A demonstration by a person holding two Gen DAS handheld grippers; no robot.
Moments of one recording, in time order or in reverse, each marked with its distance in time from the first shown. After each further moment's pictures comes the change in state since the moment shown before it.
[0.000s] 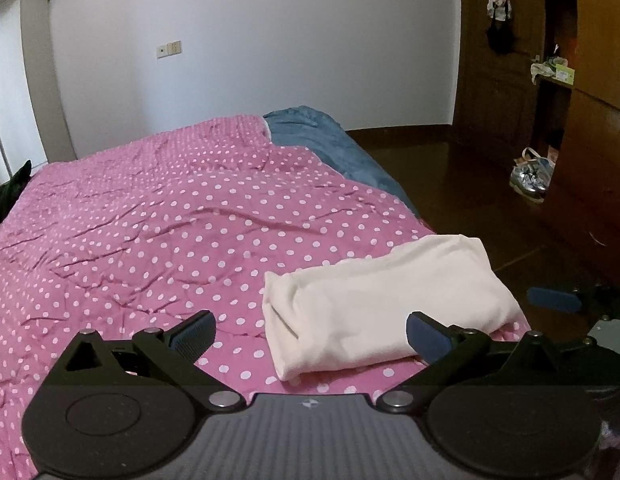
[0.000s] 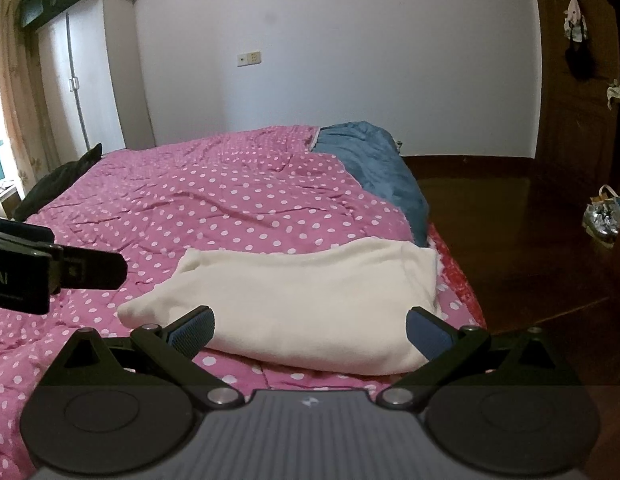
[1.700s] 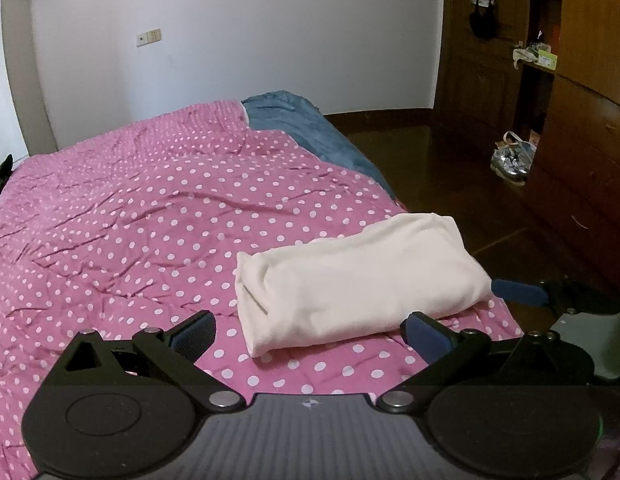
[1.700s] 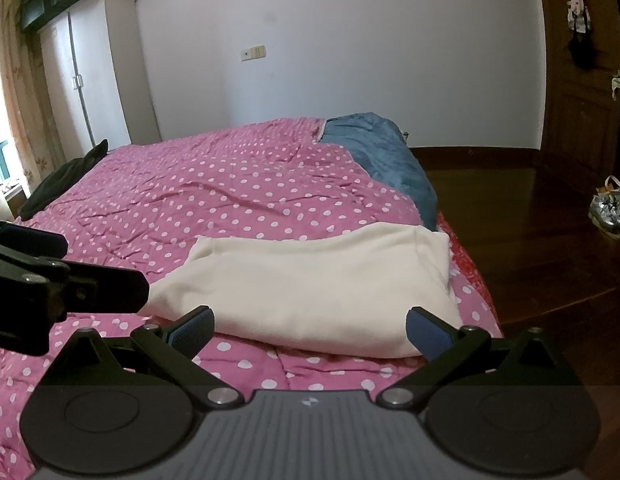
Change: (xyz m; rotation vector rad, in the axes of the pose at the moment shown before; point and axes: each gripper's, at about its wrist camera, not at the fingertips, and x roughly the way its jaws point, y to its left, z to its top) left arm -0.003 -0.012 -0.006 0.024 0.052 -0.060; right arm 0.000 0.008 -0.009 0.013 0.023 0.016
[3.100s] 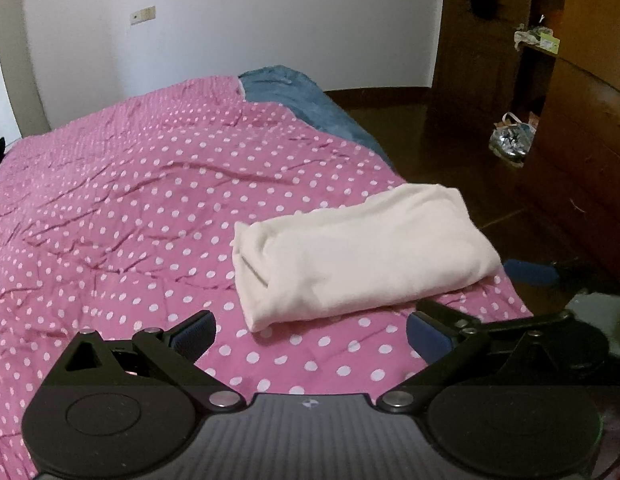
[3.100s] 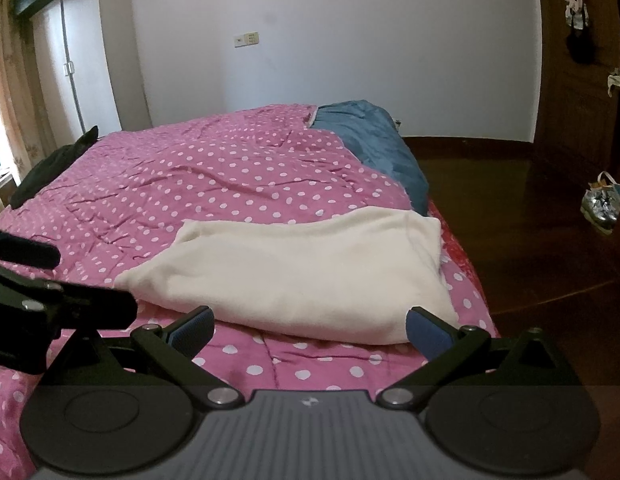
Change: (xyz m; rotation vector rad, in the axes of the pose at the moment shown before) left arm 0.016 0.008 -0.011 -0.007 0.075 -0.010; right arm 0.007 -0.003 -0.005 -0.007 0.040 -0.034
